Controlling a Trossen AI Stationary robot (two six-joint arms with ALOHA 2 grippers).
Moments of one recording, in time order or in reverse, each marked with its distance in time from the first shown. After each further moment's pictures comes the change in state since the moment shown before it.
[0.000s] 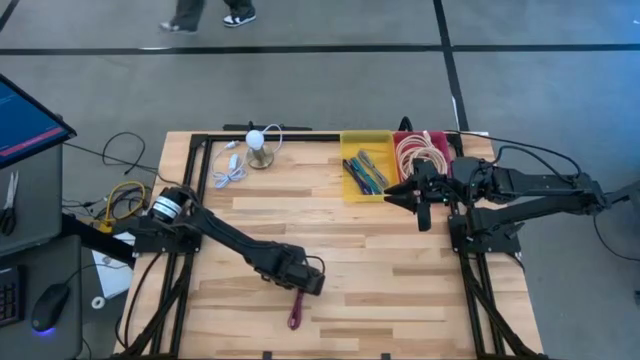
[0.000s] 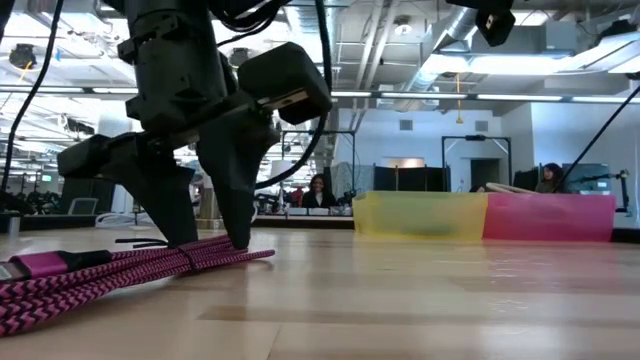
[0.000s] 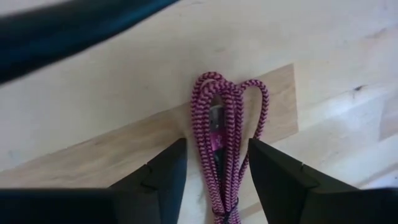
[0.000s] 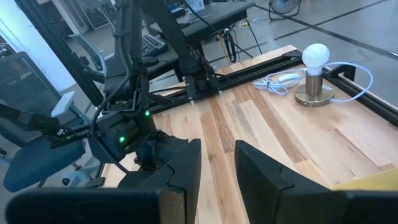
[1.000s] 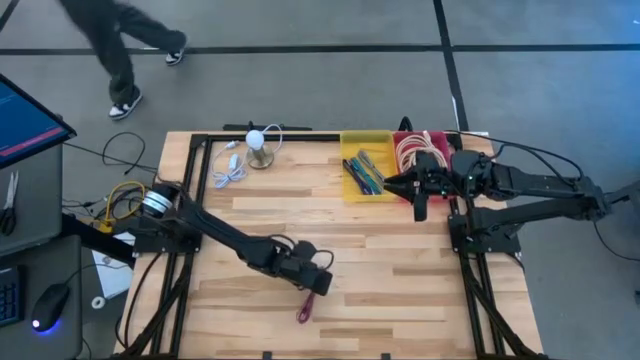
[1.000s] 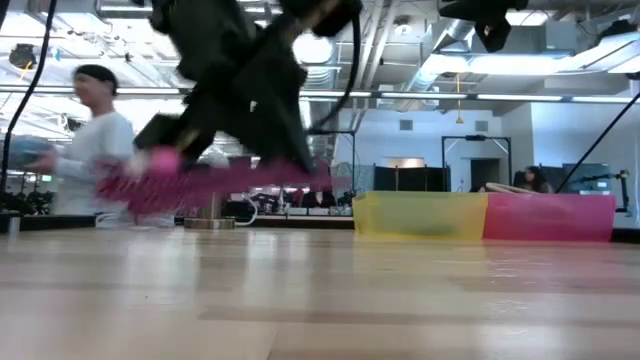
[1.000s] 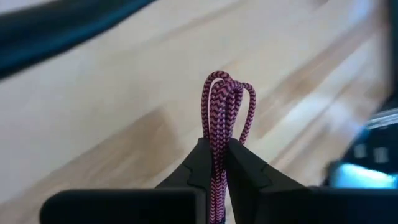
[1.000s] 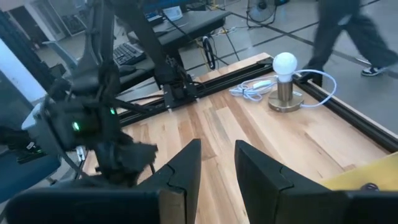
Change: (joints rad) left arm 0.008 -0.108 -0.028 0.220 -0.135 0.196; right arm -0.093 0.000 0.000 0.002 0.003 -0.026
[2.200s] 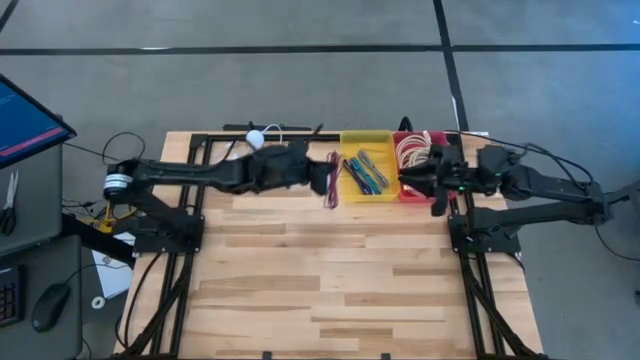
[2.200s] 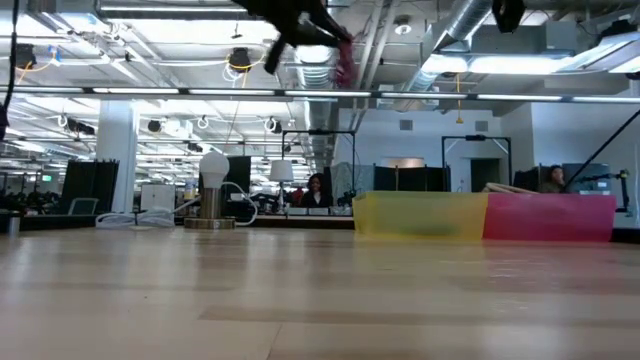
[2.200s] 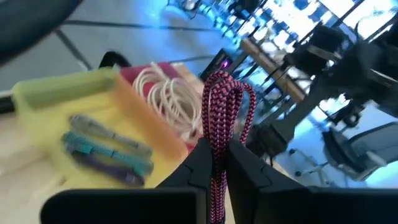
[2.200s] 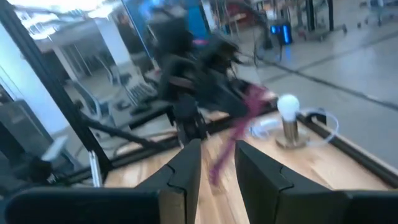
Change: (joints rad) left arm 0.503 -0.361 0.003 0.302 -0.101 0.764; right arm -0.008 -0.128 0.000 0.041 0.000 0.003
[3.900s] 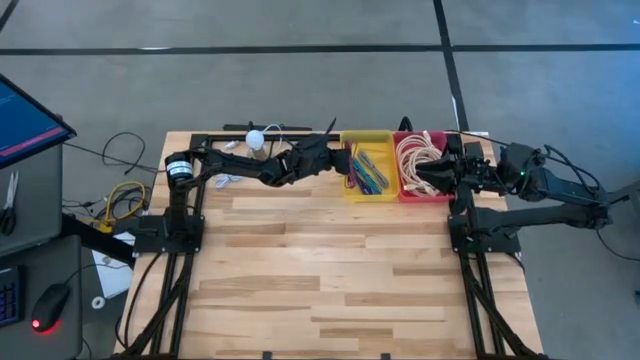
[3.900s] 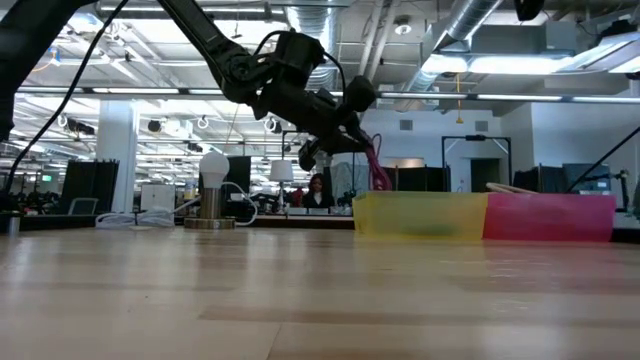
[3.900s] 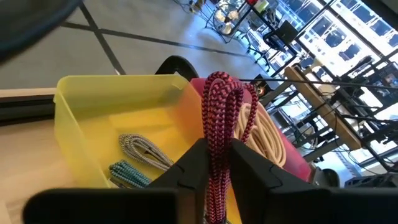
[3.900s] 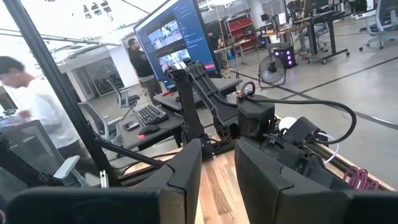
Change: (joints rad) left arm 0.211 0.474 0.000 0.494 0.042 -0.026; right arm 0.000 -0.120 0.000 -0.021 0.005 -0.002
